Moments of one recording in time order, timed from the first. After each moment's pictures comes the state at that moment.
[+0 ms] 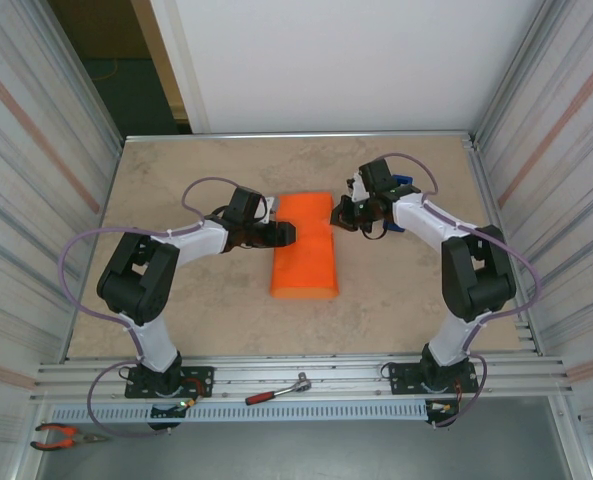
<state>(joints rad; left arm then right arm) -0.49 1.79 1.02 -0.12 0.39 -0.45 0.36 1.75 1.22 -0.48 -0.48 0.58</state>
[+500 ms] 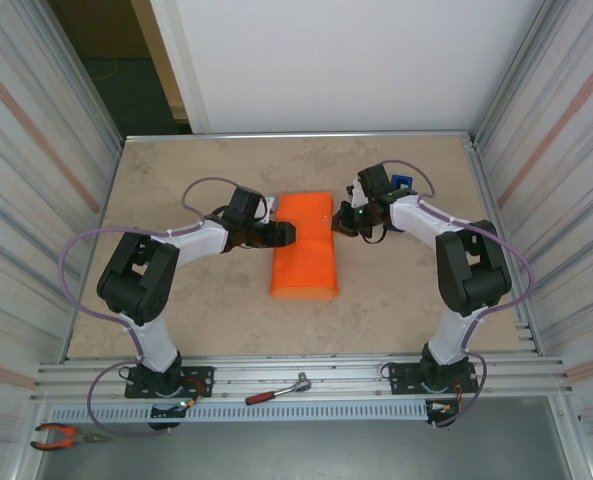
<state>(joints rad) -0.49 1.79 1.02 -0.12 0.39 -0.45 0.35 1.79 1.19 -0.47 -0.48 0.57</state>
